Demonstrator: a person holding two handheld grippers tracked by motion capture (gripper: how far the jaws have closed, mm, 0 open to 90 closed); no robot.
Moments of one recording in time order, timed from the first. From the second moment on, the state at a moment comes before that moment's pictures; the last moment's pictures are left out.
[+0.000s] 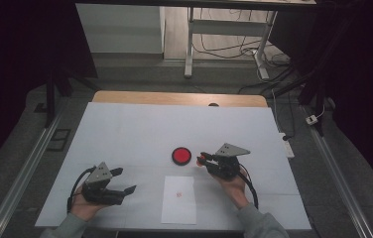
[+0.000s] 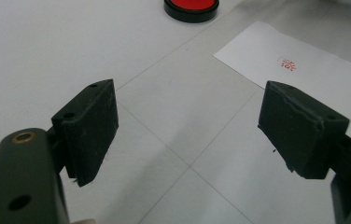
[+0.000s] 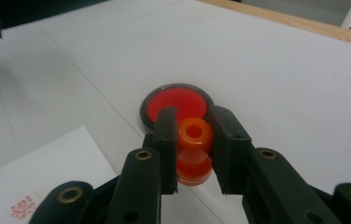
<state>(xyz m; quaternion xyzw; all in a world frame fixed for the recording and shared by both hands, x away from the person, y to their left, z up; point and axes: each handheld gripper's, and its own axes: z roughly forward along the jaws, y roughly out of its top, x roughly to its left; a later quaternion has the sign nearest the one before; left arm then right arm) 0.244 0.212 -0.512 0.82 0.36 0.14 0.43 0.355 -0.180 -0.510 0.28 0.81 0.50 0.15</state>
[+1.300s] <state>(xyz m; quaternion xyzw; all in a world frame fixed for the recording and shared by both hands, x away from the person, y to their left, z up) 0.248 0.215 -0.516 0.81 0.37 0.14 0.42 0.363 -0.176 -0.518 0.29 0.82 0.47 0.17</state>
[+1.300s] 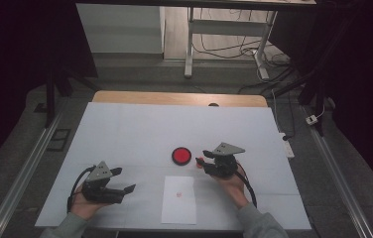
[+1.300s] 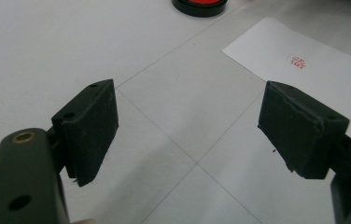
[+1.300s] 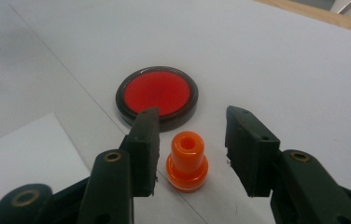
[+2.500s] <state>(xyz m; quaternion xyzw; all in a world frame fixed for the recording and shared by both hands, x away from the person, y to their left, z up) 0.250 0.216 -0.518 0.81 0.39 0.14 0.42 0.332 -0.203 -0.491 0.26 0.82 0.49 0.18</state>
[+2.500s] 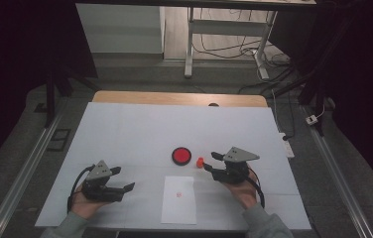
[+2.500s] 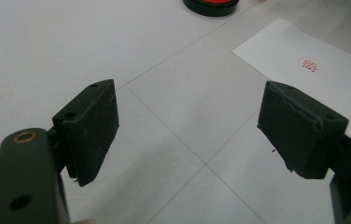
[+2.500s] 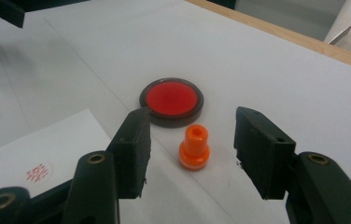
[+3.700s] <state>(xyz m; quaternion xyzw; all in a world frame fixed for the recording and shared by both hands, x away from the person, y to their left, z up) 0.250 0.214 -0.519 0.81 0.38 0.14 0.42 0.286 -0.311 -0.509 0.31 0.81 0.45 0.21</state>
